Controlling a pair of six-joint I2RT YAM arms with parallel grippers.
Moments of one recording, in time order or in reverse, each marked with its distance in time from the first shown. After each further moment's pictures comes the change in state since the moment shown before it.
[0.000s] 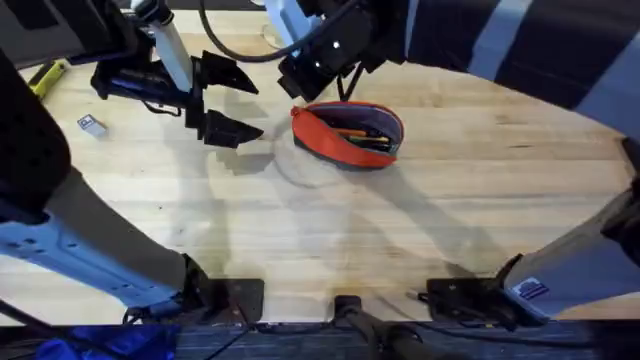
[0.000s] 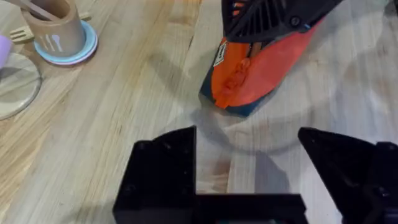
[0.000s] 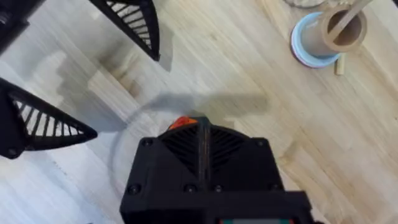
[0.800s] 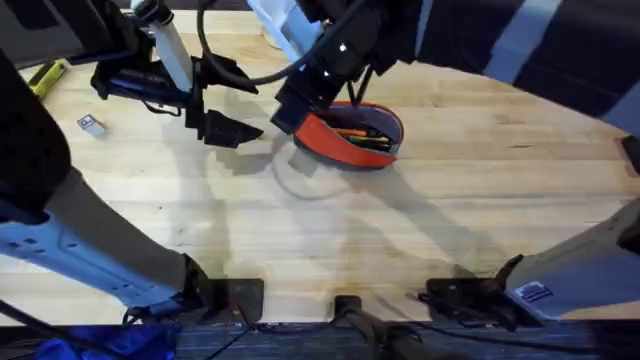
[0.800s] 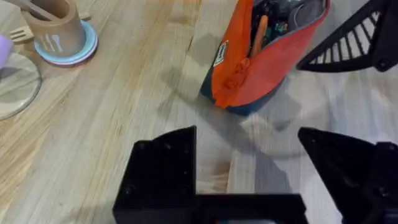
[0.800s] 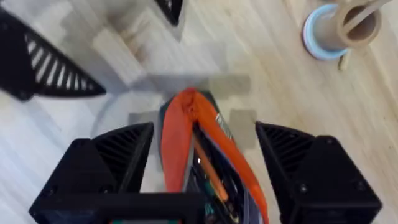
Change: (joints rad) left arm 0.000 0.000 0.000 0.000 0.000 0.000; right arm 0.018 -0.039 0.000 -0.127 0.000 -0.130
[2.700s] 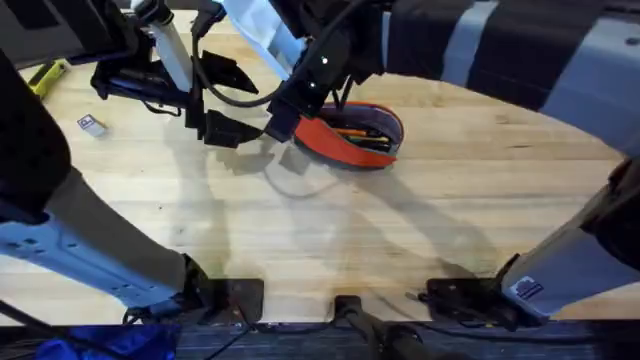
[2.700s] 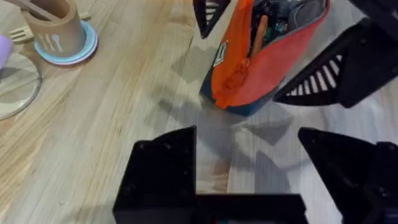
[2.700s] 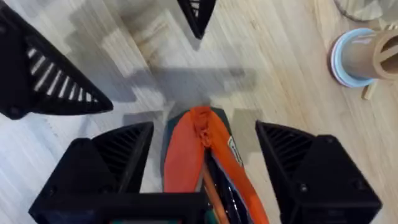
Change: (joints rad) left arm 0.000 0.000 0.000 0.000 0.000 0.000; right arm 0.006 0.089 0.000 0.085 -0.058 -0.079
